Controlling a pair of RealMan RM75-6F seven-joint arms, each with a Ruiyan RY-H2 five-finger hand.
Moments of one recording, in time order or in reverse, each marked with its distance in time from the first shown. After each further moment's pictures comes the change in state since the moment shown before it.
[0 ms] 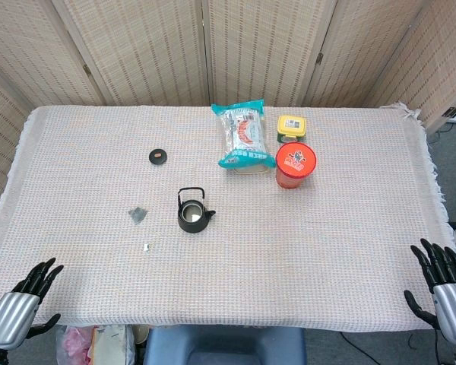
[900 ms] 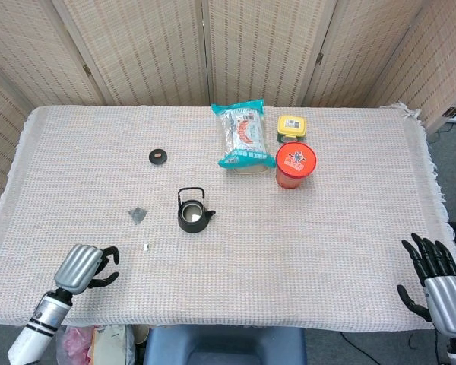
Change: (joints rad) left arm -0.302 -0.154 -0.191 -0.090 -0.149 -0.353 0.036; right arm 0.033 0.005 0.012 -0.021 0.004 -0.043 -0.011
